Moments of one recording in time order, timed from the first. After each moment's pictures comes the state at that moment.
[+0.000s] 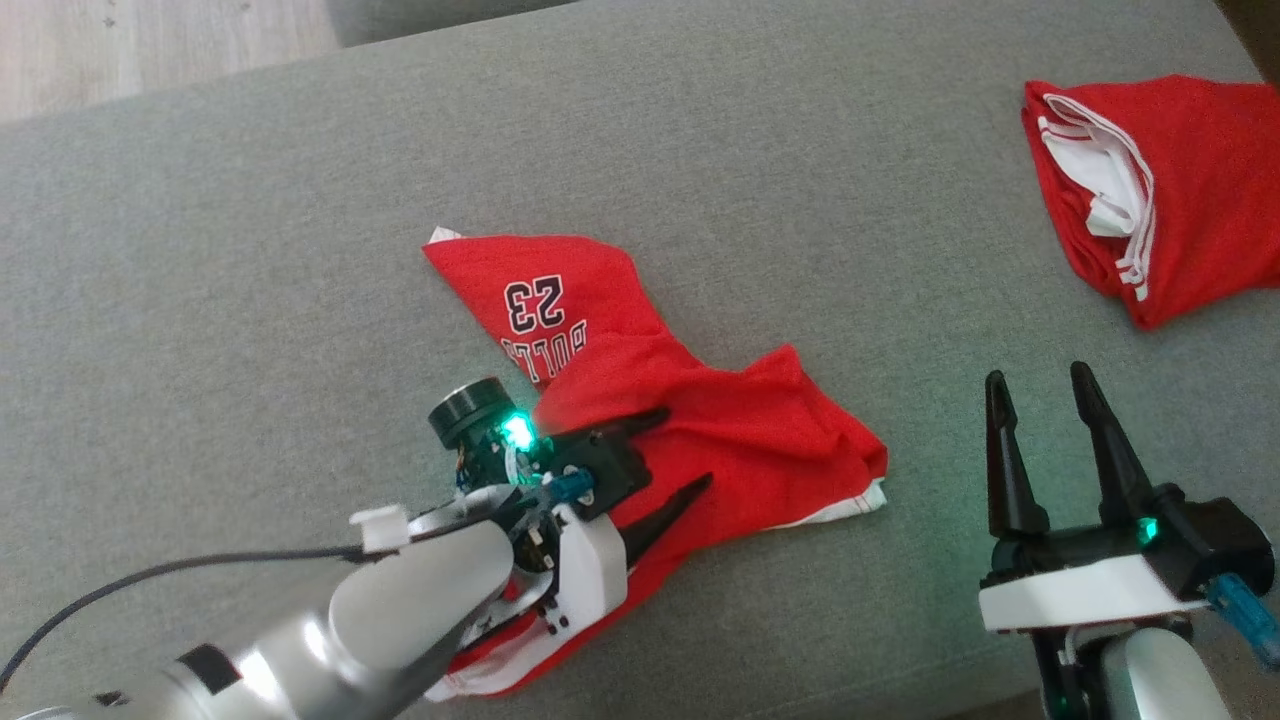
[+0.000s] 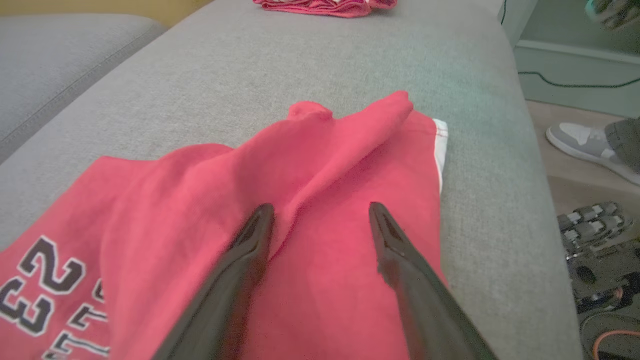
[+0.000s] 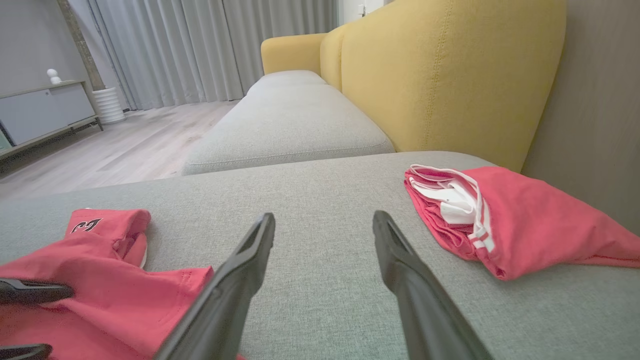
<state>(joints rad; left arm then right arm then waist) -0.75 0.34 -1.30 0.37 -0.55 -0.06 0.06 0.01 -0.04 0.02 0.09 0.11 0.12 -0.25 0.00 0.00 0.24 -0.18</state>
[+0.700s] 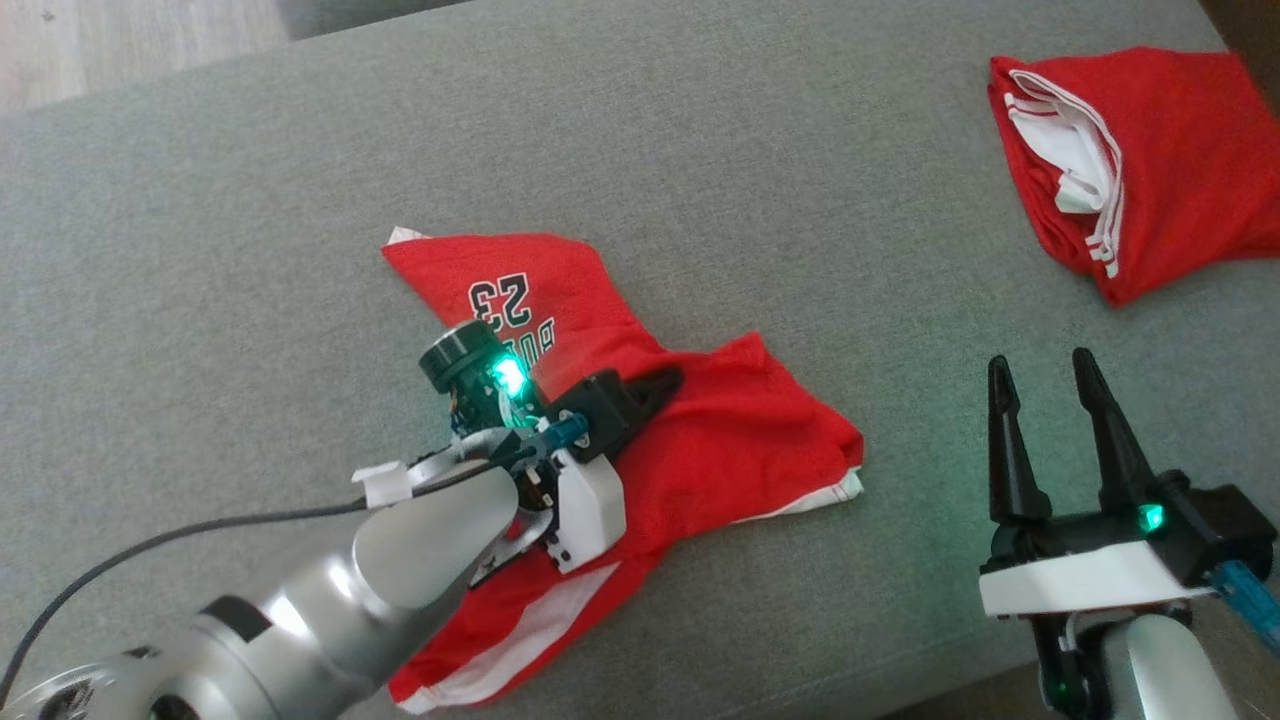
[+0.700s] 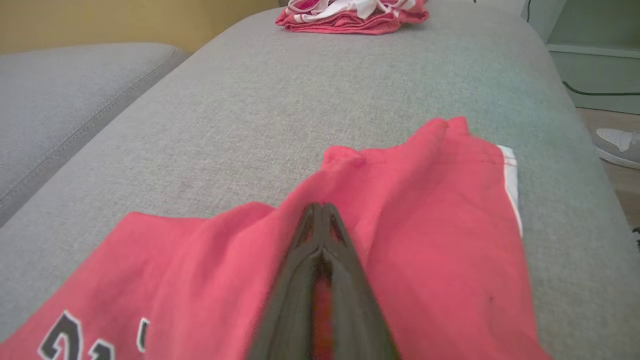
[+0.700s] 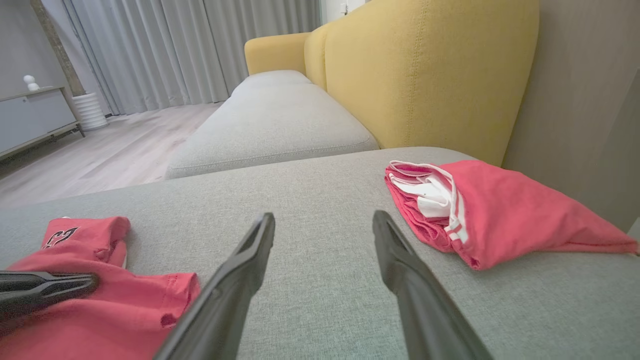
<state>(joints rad) -0.83 0.24 -1.27 0.59 -0.50 -0.08 -0.04 -0.01 -0.04 0.03 0.09 0.14 0.12 -0.25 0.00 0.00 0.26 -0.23</state>
